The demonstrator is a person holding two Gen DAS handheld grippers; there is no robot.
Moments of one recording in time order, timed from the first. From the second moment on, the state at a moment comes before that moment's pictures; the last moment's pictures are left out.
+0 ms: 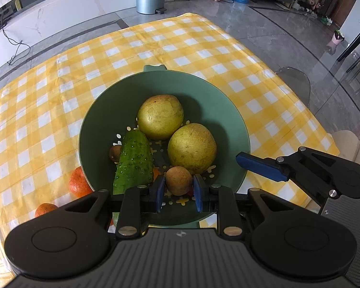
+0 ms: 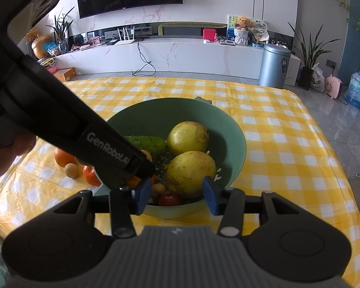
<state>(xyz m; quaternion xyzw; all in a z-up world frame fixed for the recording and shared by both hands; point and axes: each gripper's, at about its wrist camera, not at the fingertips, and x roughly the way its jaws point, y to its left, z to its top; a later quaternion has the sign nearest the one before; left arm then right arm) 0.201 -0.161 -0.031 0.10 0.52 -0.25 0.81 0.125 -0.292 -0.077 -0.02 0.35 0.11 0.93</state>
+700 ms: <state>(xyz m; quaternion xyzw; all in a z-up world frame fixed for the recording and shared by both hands) 0.189 -0.133 -0.010 0.03 0.48 -0.28 0.83 0.120 -0.292 -0.075 -0.02 0.34 0.10 0.94</state>
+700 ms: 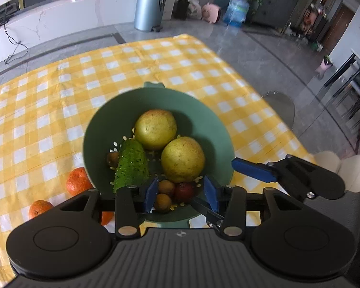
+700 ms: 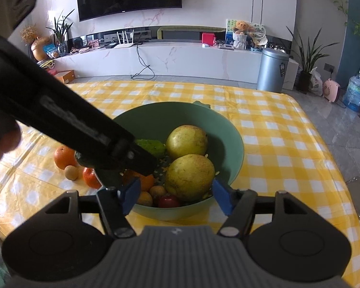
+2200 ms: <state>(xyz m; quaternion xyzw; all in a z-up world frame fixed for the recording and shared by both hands) 0.132 0.017 -0.034 0.04 0.36 -0.19 0.91 0.078 -0.165 -0.097 -0.01 0.32 0.13 0.94</state>
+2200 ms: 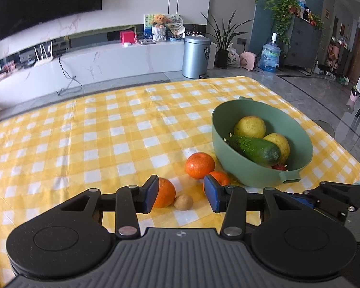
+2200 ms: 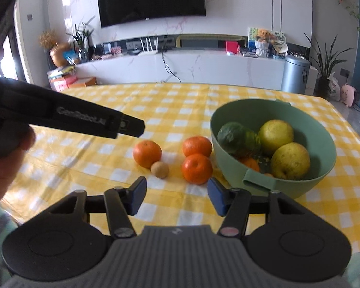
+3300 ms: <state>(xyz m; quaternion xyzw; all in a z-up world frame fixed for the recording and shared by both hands) 0.181 0.019 -0.103 -0.13 0.47 -0.14 0.86 0.117 -0.141 -0.138 0.00 0.33 0.04 0.94</state>
